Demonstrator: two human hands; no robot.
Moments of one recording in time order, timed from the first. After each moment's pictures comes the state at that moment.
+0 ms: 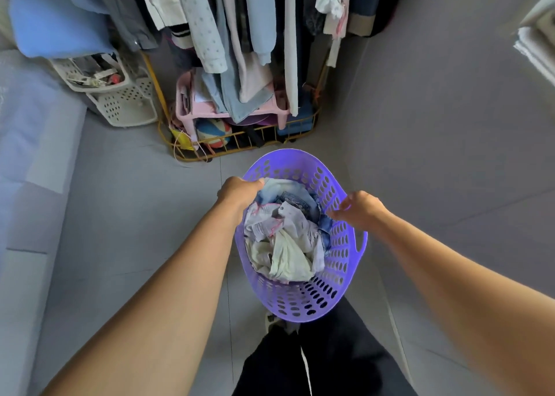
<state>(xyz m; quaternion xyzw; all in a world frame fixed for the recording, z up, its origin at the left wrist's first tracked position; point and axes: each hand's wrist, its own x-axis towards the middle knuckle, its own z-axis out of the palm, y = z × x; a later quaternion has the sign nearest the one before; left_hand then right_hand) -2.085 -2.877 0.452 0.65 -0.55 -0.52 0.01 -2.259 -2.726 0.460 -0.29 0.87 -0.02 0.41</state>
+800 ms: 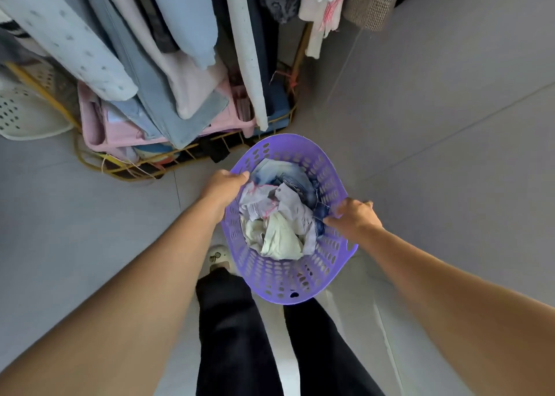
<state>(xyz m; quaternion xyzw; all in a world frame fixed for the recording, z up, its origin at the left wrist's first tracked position) -2.324 -3.122 0.293 0.63 -0.54 -0.56 -0.05 -2.480 -2.934 0.292 -0.16 0.88 0.00 0.45</state>
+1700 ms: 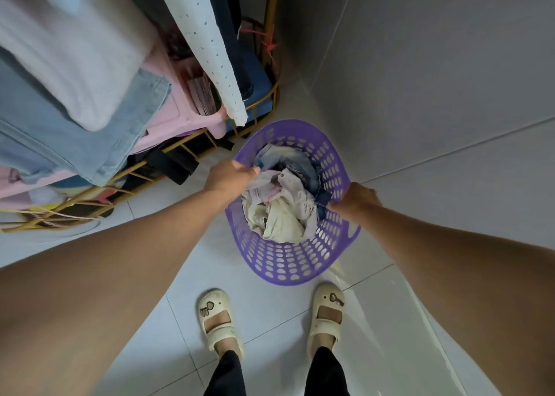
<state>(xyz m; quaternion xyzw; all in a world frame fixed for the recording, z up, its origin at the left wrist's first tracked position) -2.432 -3.230 0.017 0.52 -0.68 -0.48 -0.18 -2.549 -3.027 0.004 -0.01 0.90 -0.03 0.43</state>
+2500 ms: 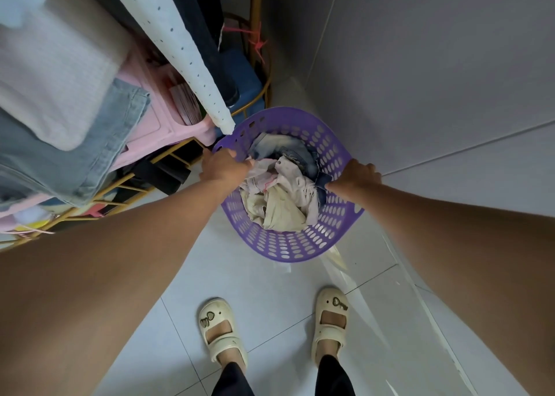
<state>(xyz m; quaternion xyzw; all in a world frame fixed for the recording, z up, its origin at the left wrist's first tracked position) -2.475 -3.247 -0.013 0.51 -0.74 -0.40 -0.20 -2.594 -3.052 -0.017 -0.03 0.92 0.01 0.38</state>
